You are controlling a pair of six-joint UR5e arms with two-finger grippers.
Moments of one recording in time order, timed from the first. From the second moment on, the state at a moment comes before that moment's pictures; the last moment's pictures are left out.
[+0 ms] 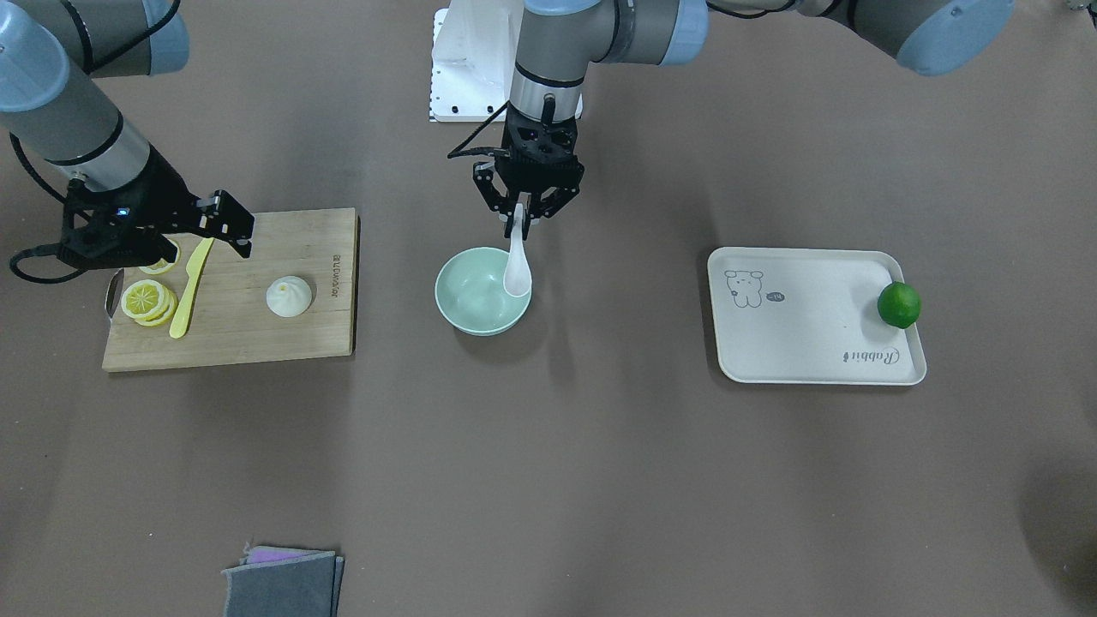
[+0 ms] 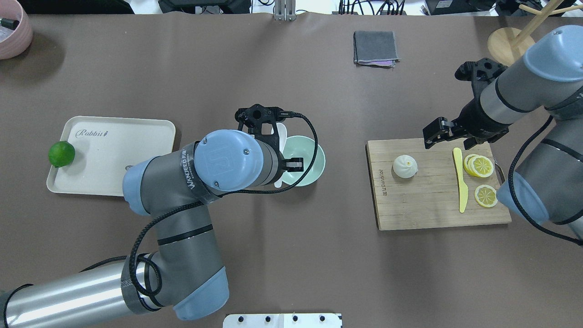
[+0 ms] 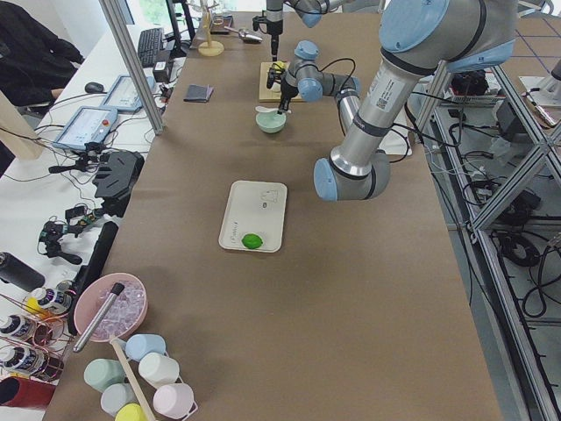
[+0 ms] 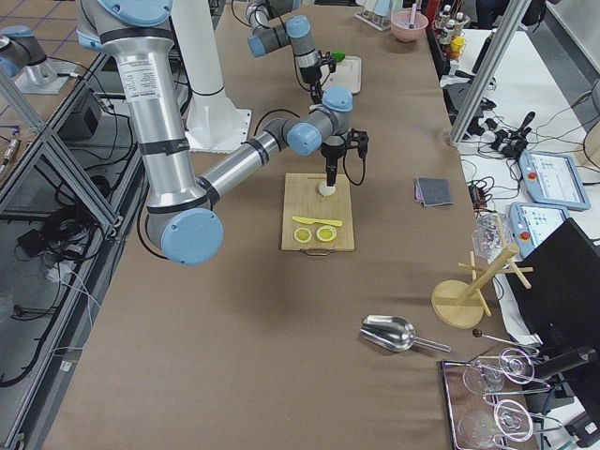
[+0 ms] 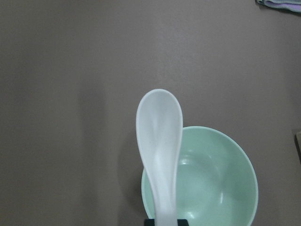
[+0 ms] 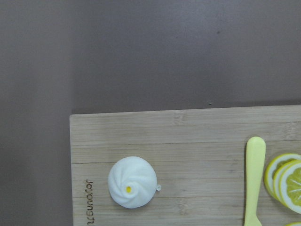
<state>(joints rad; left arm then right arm) -0.41 -2.32 -1.74 -1.68 -1.59 -1.29 0.86 -1.34 1.94 -1.53 2.16 0.90</state>
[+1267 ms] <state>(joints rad) -0.37 -2.40 -1.62 -1.68 -1.58 -1.29 0.75 -1.22 1.76 -1.51 2.06 0.90</state>
